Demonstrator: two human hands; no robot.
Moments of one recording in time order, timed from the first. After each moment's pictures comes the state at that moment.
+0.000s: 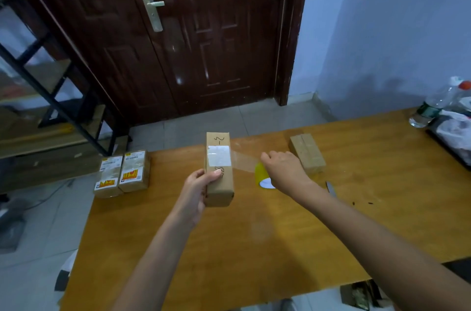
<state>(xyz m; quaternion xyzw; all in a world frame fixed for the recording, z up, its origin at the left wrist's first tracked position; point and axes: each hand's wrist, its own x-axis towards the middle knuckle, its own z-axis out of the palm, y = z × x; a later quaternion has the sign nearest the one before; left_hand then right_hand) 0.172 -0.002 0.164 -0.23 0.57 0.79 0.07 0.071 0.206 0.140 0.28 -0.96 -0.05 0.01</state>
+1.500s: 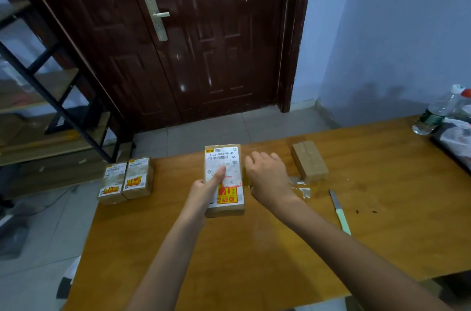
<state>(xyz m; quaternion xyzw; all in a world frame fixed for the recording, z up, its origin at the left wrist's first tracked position) 0.164 0.009 0.177 -0.29 0.67 0.68 0.09 0.108 0.163 0.181 0.27 -0.95 0.05 0.11</state>
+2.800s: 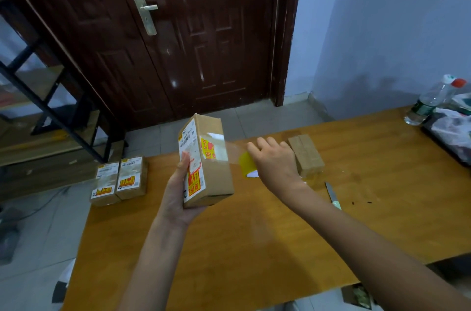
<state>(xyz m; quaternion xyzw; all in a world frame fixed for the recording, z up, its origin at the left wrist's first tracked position) 0.169 -0.019 0.189 -0.09 0.35 0.93 0.10 0.095 0.179 0.195 0.25 -0.96 0.01 0.15</state>
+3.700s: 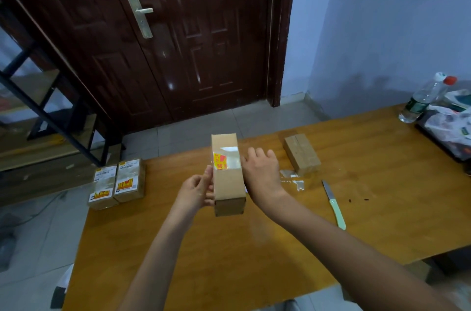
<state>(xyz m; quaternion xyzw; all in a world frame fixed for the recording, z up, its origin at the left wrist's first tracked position) 0.168 0.000 0.176 -0.21 0.74 0.64 0.08 0.111 0.152 0.183 0.20 -0.98 -0.01 0.05</state>
